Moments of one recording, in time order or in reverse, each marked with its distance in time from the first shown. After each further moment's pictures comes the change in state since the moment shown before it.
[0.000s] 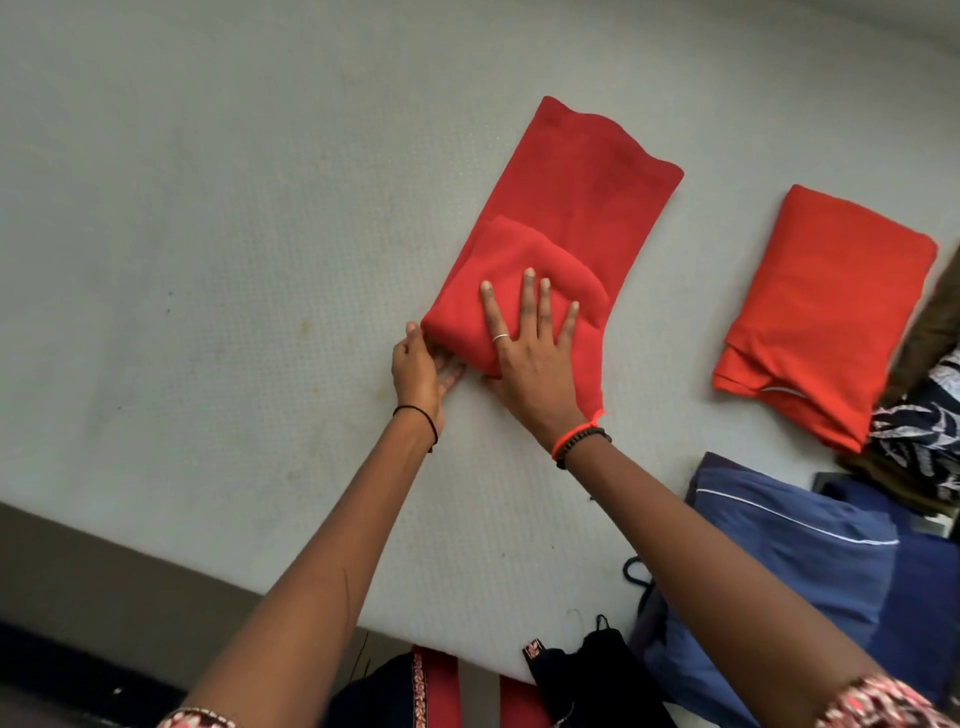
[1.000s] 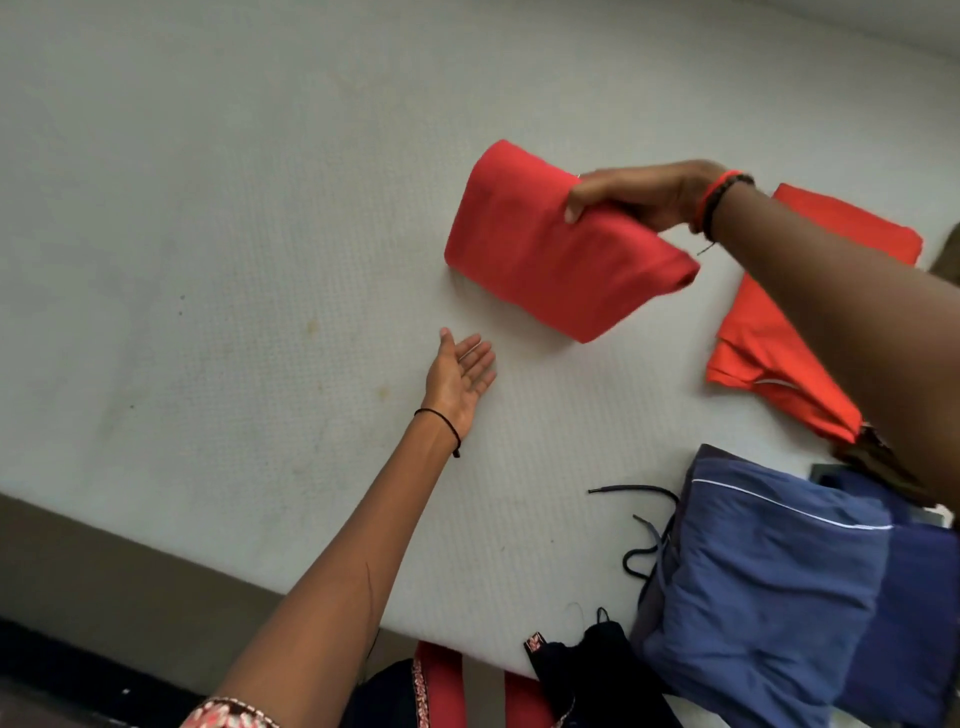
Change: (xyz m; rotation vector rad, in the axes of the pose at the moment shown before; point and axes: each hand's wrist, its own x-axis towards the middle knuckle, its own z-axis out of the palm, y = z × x) left_hand -0.032 -0.011 0.010 -0.041 -0.203 -0.172; right_hand 0.114 0.107 -0.143 1.059 -0.873 0.074
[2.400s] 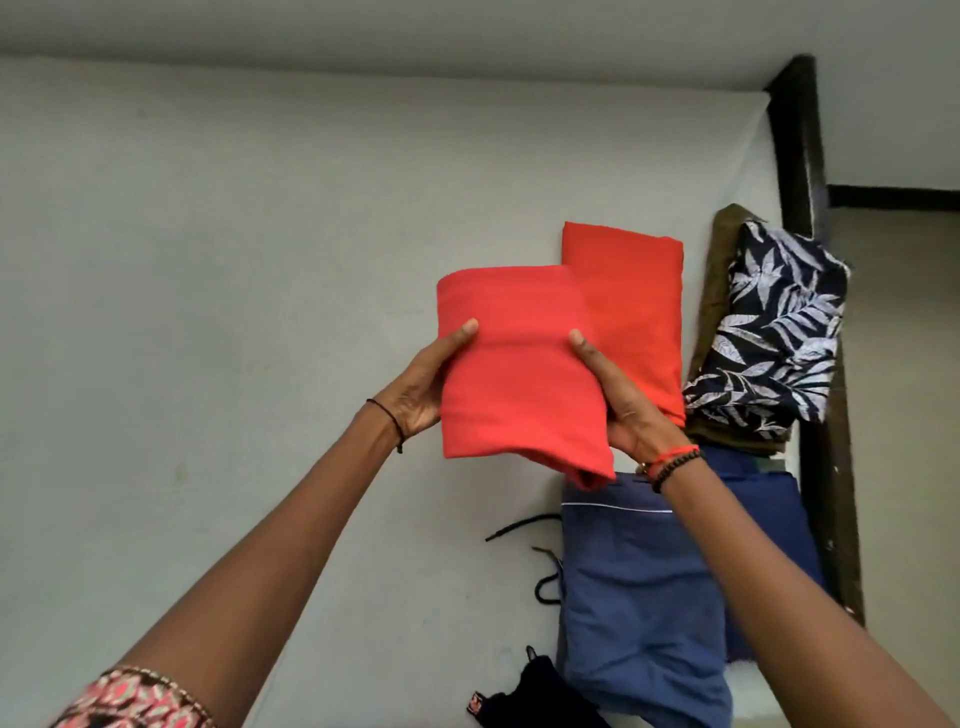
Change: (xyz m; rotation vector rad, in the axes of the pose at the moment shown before) left_hand -0.024 0.012 0.161 0.364 -0.663 -0.195; right_hand -0.130 0.171 0.043 1.261 0.503 -0.200
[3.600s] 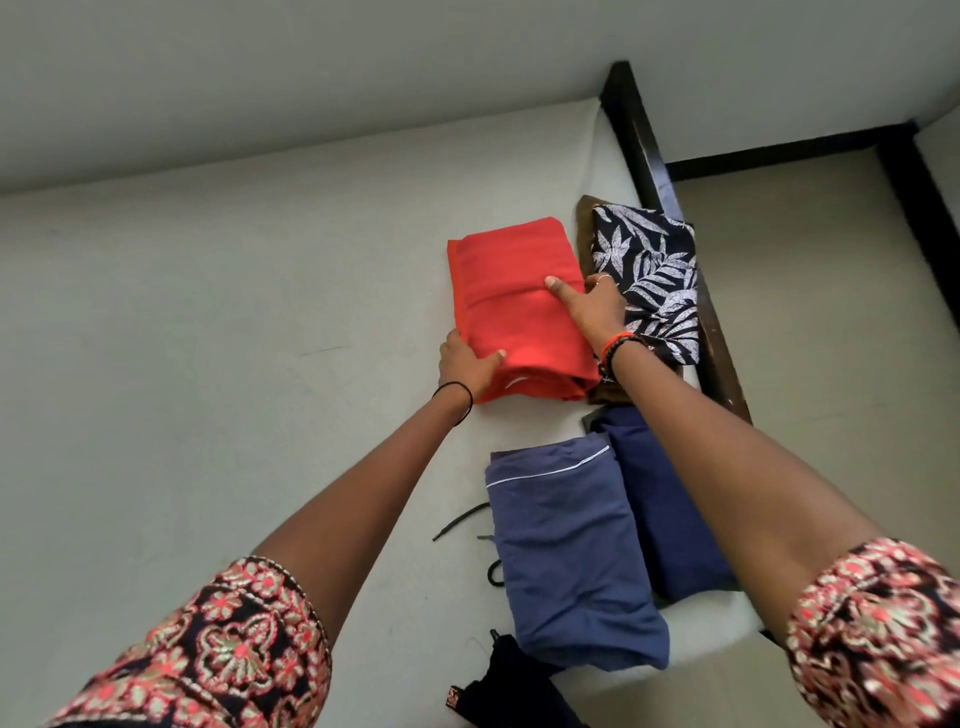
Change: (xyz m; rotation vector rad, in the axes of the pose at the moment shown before) left_hand 0.092 -0.079 0.112 1.103 0.472 0.133; right_hand 0.005 -0.081 -0.112 -0.656 0.807 -0.399
